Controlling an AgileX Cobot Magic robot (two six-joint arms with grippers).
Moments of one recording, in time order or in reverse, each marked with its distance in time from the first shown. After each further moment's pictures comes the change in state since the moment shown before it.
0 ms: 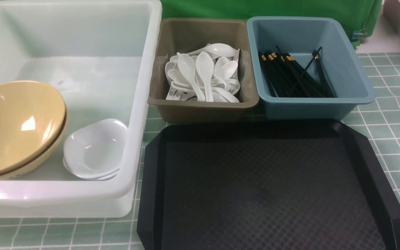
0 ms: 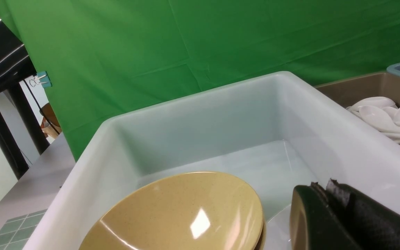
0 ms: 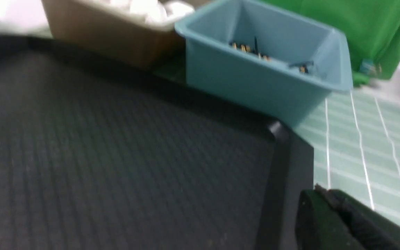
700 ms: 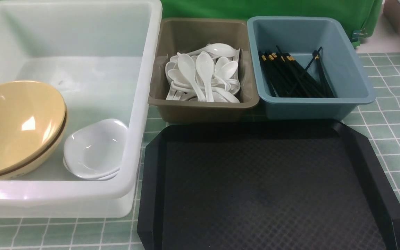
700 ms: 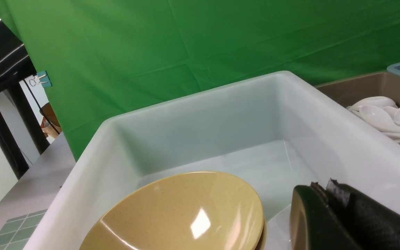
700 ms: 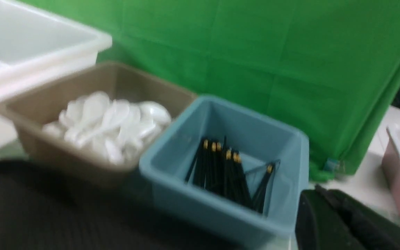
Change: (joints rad) right arm 0.030 0.483 -0.406 0.008 -0.182 -0.022; left arm 0.000 0.000 0.000 0.000 -0.001 0.000
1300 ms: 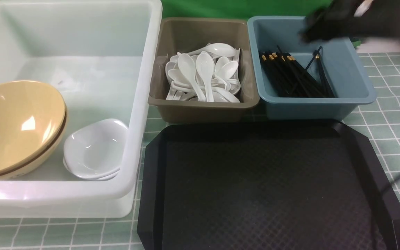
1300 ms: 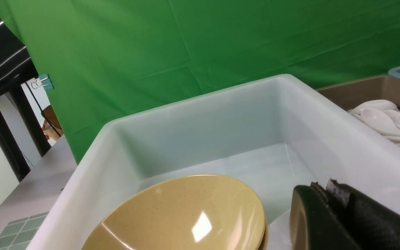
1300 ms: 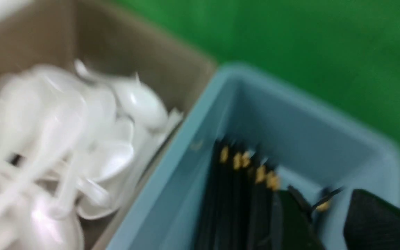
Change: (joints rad) right arm 0.000 1.105 -0.995 0.000 0.198 -0.014; left arm 0.000 0.000 0.000 0.000 -0.006 0.000
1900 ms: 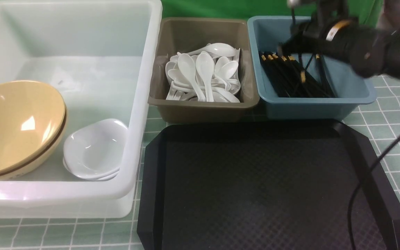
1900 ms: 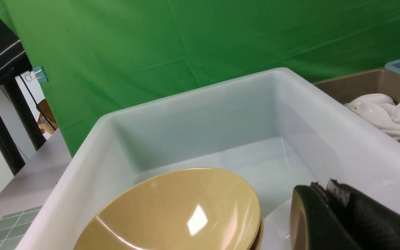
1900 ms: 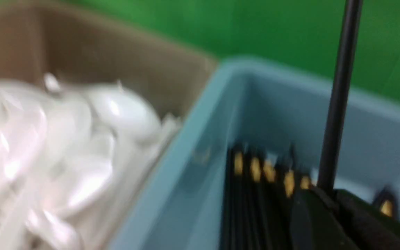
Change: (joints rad) right arm 0.006 0.390 -0.003 0.000 -0.406 0.113; left arm 0.000 0.000 0.000 -0.007 0.015 0.001
